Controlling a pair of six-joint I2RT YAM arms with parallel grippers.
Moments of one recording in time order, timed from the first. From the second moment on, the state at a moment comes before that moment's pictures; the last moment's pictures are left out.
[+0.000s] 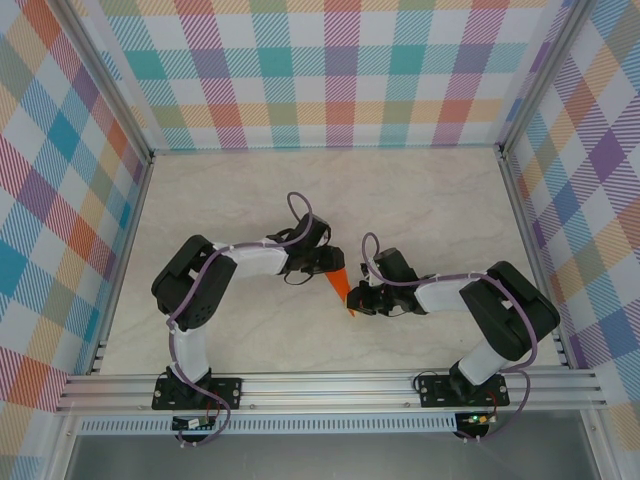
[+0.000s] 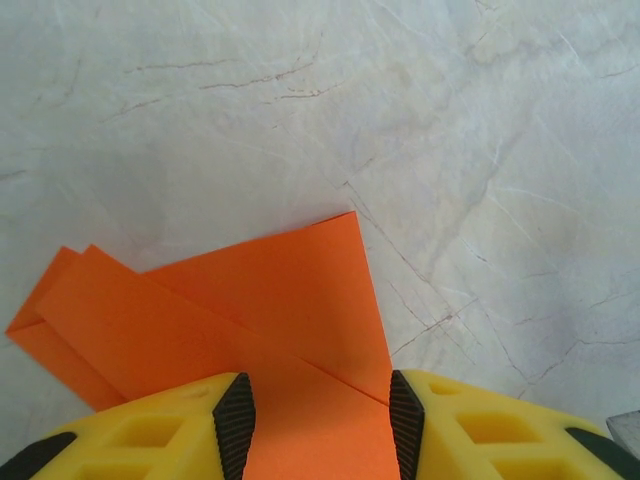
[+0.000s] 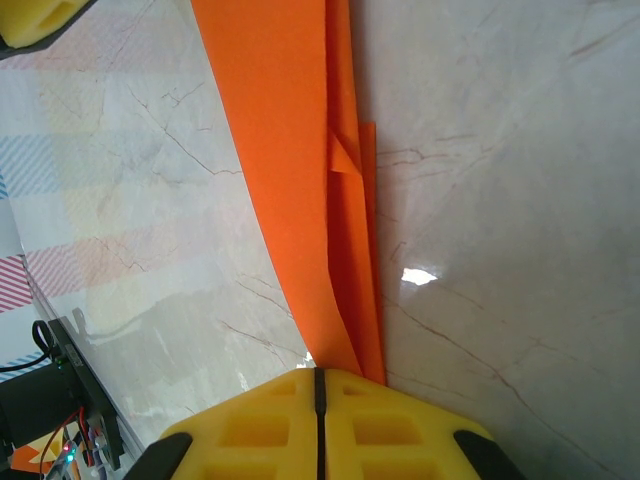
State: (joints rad) left arm -0.67 1.91 1.10 -0.13 0.18 -0.73; right arm 0.63 1.59 0.51 0.13 -0.57 0.80
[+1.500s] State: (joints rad) left arm -0.89 1.83 1.37 -0.71 -0.21 -0.91; right arm 0.50 1.04 0.49 -0.28 -0.31 0.73
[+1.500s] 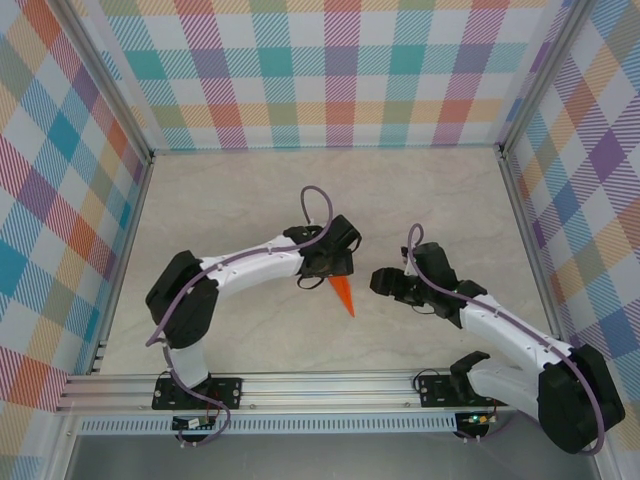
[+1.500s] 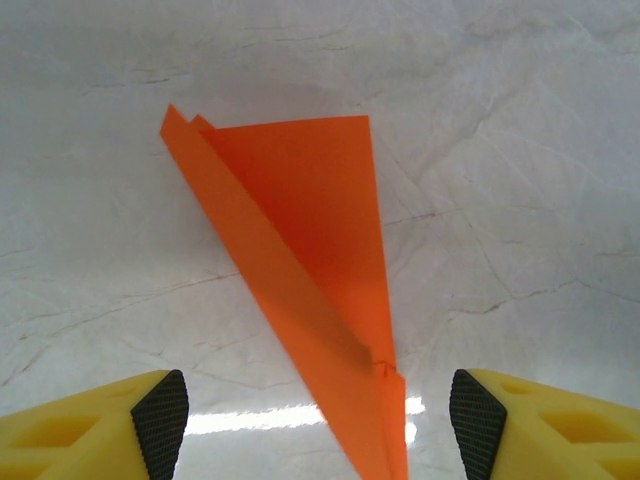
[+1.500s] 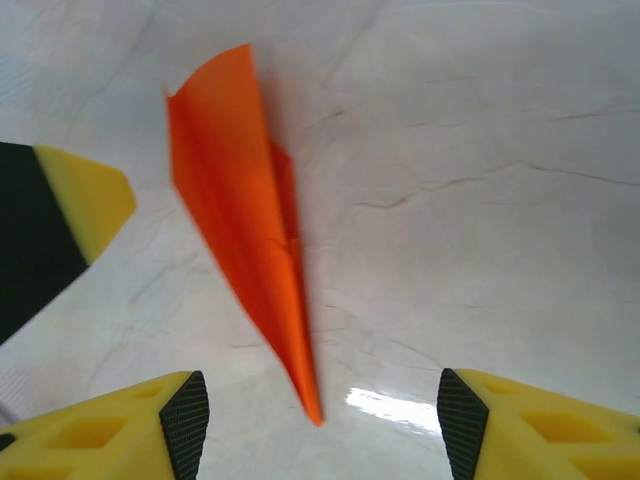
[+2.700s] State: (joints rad) left arm -0.90 1.73 1.12 -0.55 -0.25 -0.95; right arm 0.49 1.29 0.53 -0.17 -0.59 0.62
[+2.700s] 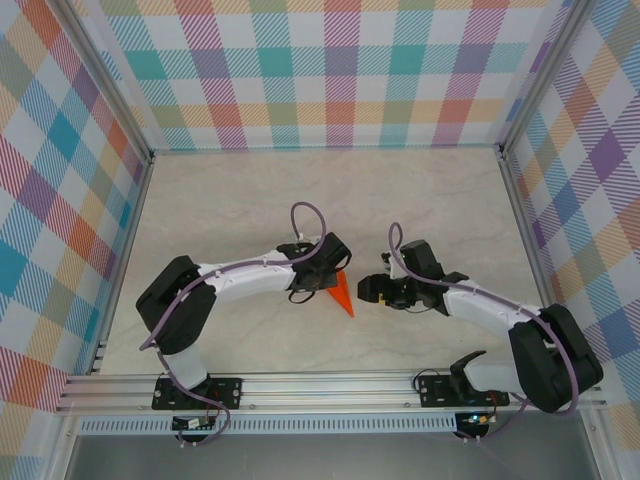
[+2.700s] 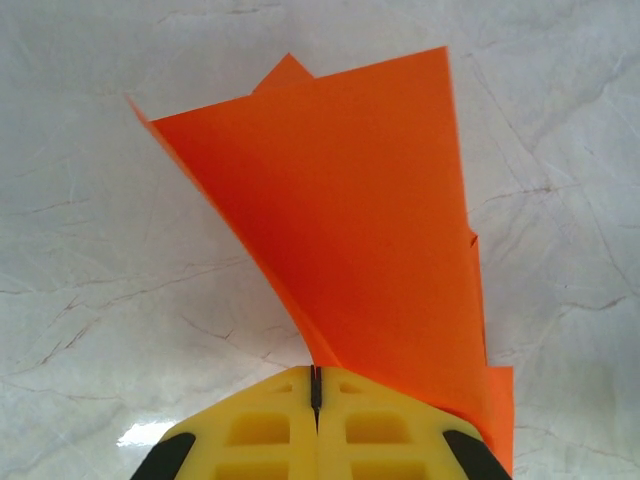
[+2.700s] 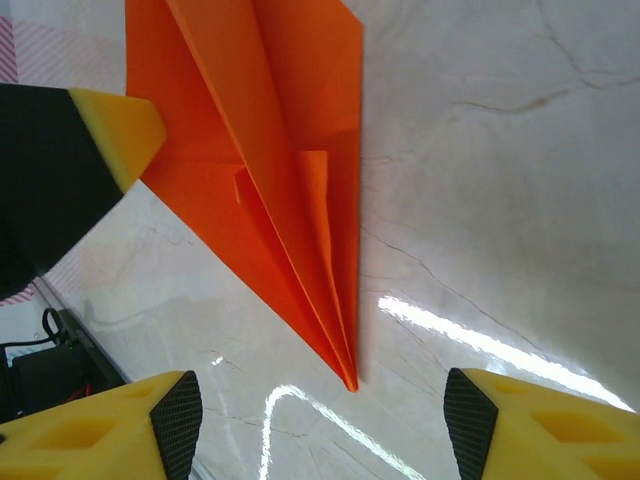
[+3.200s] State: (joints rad) left arm -0.88 1.68 1.02 -0.45 -0.21 -0.91; right arm 0.54 1.61 0.74 -0.14 -0.68 0.53
